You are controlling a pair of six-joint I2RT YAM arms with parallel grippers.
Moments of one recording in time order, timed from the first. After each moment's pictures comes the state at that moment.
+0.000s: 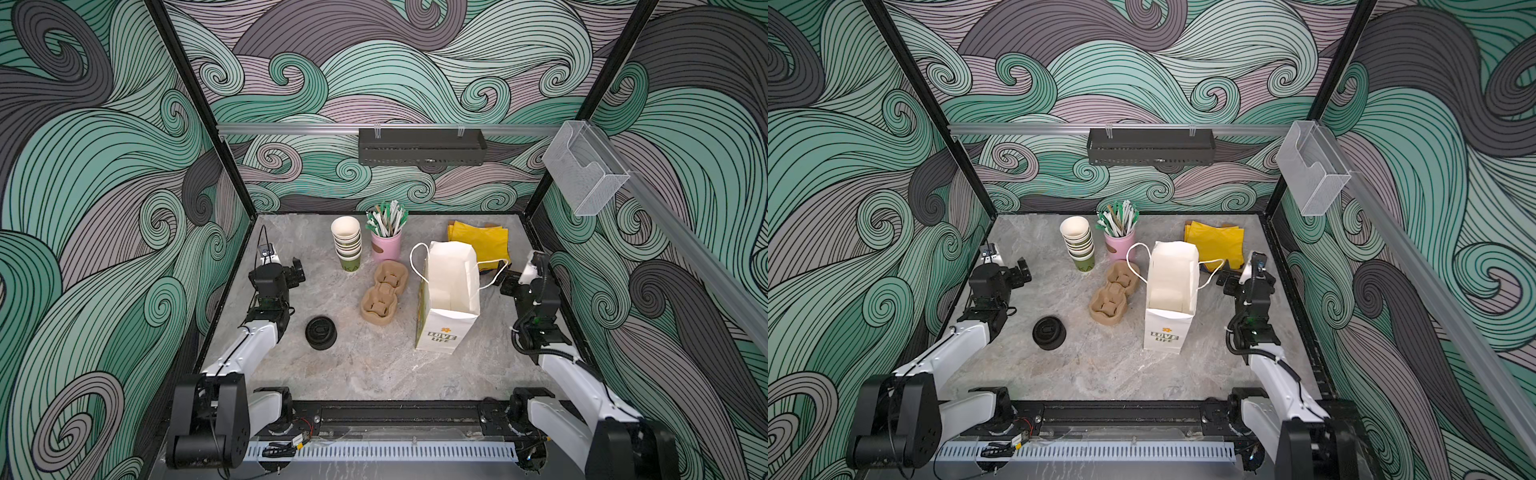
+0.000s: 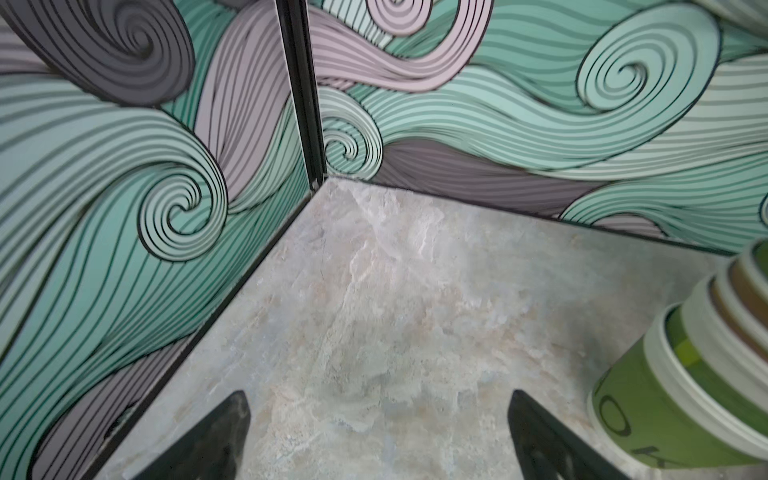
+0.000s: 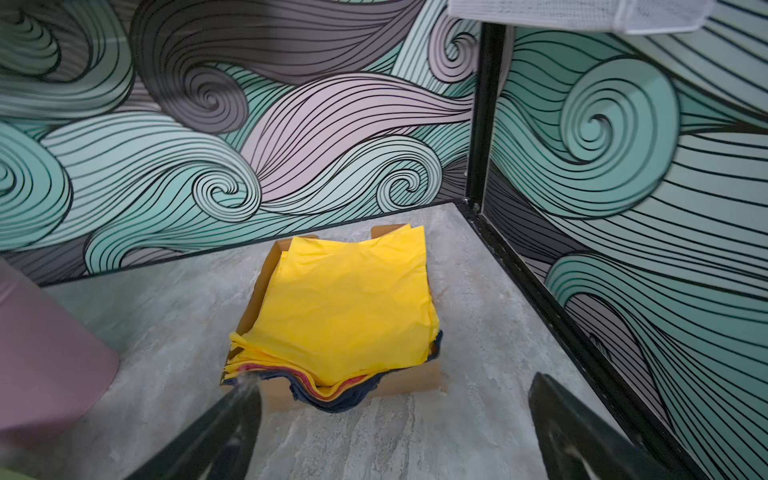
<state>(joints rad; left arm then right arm) 0.02 1.14 0.54 0.28 -0.29 -0.10 0.02 0.89 0.42 0.25 0.24 0.14</state>
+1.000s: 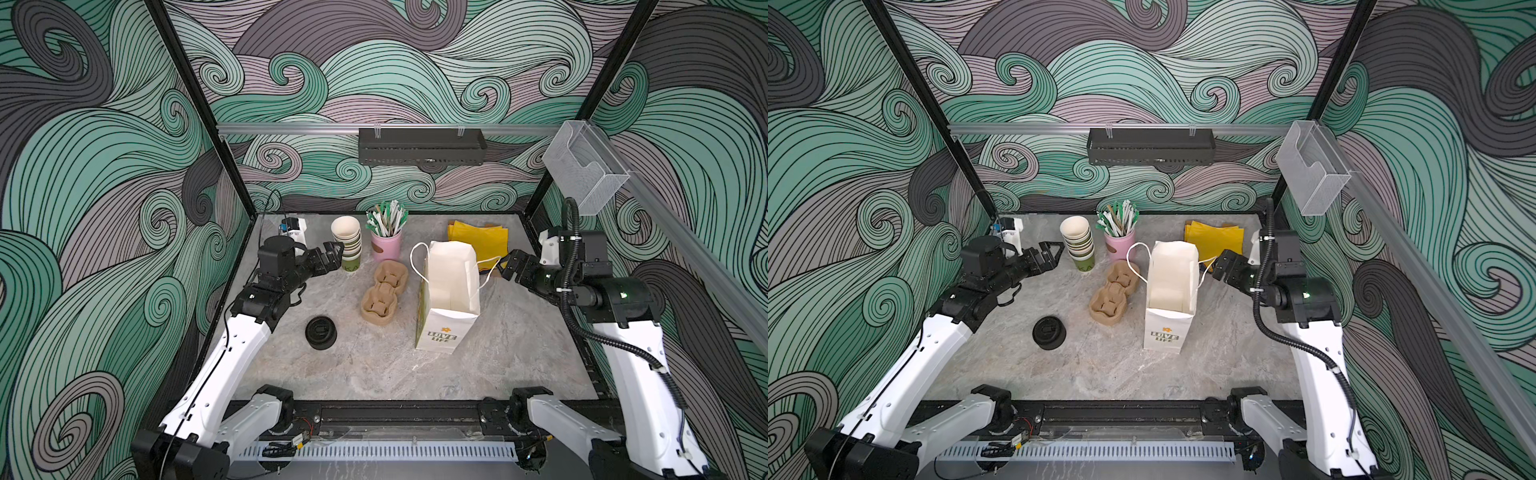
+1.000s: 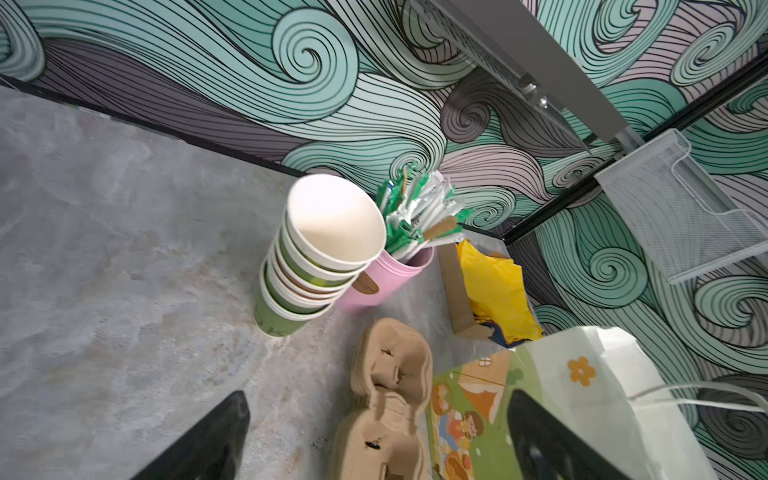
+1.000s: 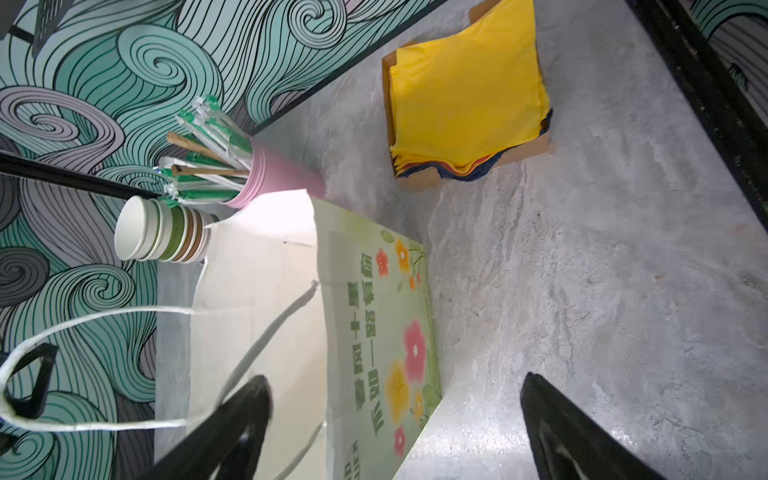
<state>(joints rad) -0.26 1.01 0.97 -0.35 0.17 -0.54 0.12 1.05 1.47 -1.25 -0.15 0.51</state>
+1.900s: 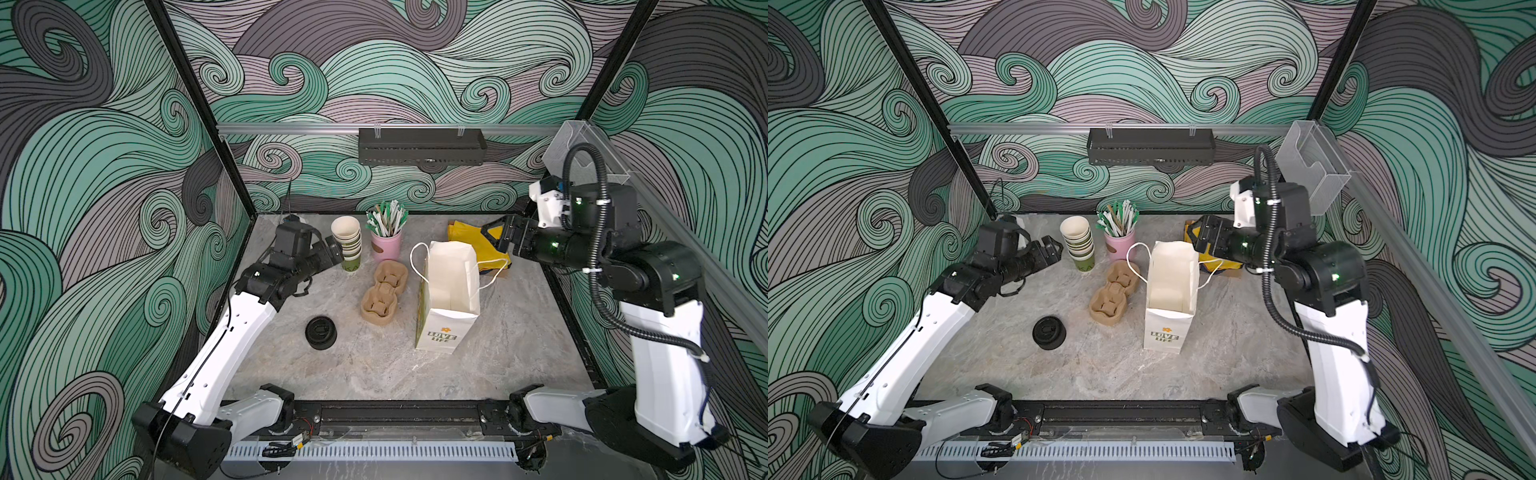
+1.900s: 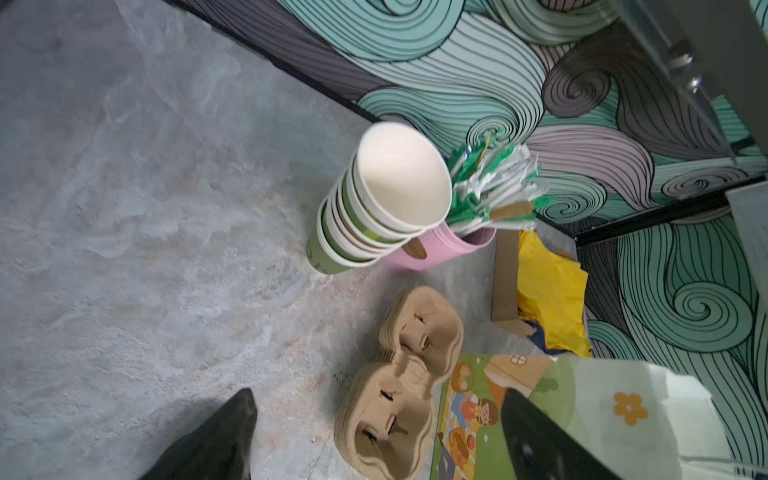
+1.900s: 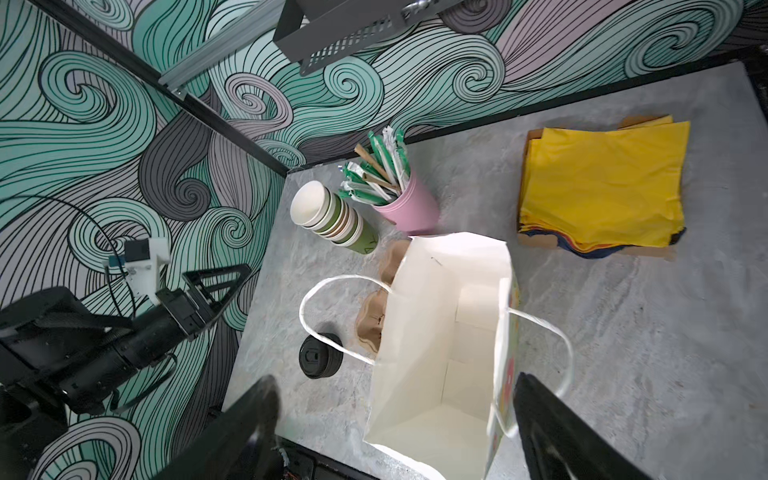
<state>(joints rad) -0.29 1.19 1.33 -0.78 -0.06 -0.67 0.38 1.32 2.10 -1.38 -0.14 0.49</state>
